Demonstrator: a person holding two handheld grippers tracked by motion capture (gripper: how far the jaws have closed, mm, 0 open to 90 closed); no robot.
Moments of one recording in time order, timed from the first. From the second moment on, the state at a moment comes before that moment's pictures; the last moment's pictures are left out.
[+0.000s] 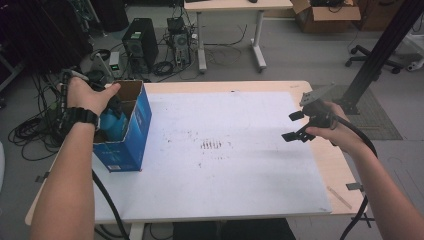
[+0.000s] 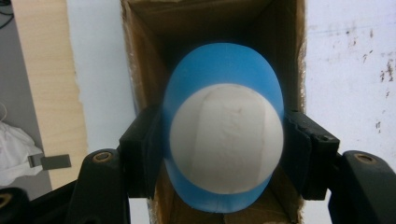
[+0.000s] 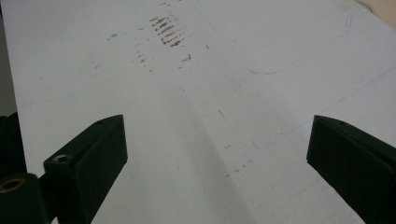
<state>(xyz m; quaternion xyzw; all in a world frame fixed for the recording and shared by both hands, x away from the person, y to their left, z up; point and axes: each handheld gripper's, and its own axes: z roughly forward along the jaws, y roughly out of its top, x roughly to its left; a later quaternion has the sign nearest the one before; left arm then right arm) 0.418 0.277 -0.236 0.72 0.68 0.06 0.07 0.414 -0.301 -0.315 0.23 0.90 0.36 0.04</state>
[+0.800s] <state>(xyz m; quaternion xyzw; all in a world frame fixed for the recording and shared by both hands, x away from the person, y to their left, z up) 0.419 0.275 -0.260 0.73 0.68 0.05 0.05 0.413 -0.299 -0.323 0.24 0.90 0.35 0.03</state>
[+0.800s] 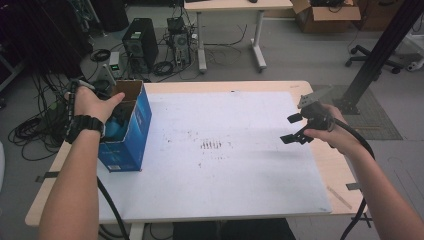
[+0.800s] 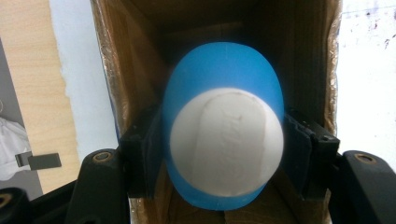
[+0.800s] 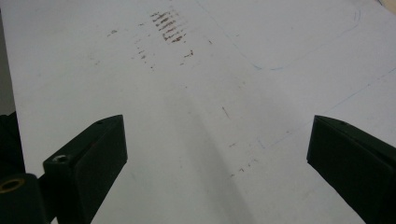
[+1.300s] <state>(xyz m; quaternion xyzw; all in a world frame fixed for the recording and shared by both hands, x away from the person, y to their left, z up) 0.419 0.272 -0.262 0.73 0.68 0.05 0.05 0.410 -0.301 -0.323 0.24 0.90 0.35 0.04</state>
